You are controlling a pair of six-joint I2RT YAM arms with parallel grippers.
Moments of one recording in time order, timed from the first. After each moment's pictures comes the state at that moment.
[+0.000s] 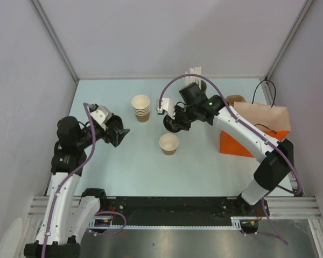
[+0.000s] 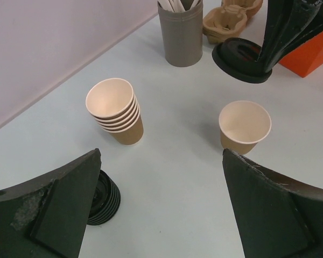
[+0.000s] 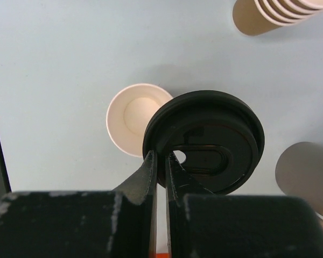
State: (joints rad) left arm -0.04 0.71 0.84 -0.35 0.70 0.29; right arm 0.70 1.61 1.56 -0.82 -0.43 -0.67
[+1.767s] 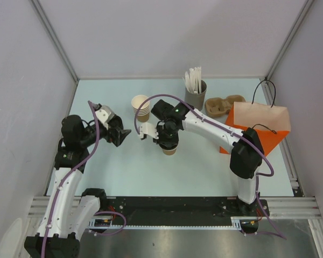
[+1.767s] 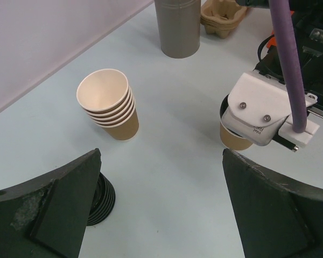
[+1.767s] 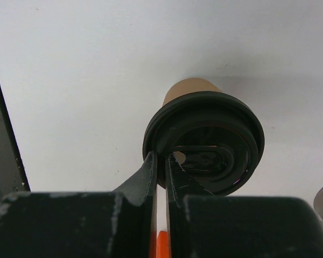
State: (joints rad) left arm -0.04 0.75 0.79 -0.30 0.71 0.30; right arm 0.88 1.91 1.74 -1.09 -0.25 -0.76
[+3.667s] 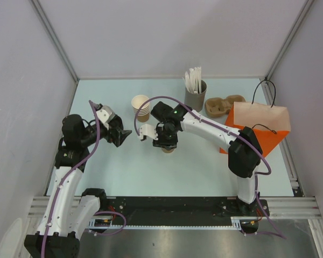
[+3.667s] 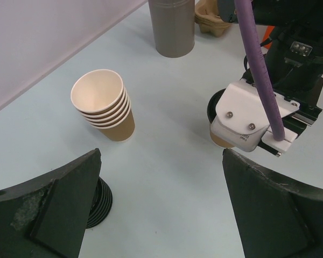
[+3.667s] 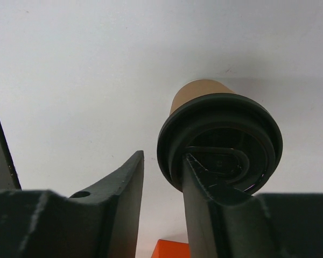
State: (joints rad) left arm -0.04 0.77 0.79 -0.30 0.74 0.31; right arm 0.88 1.93 1.71 -1.05 -0.26 -0.77
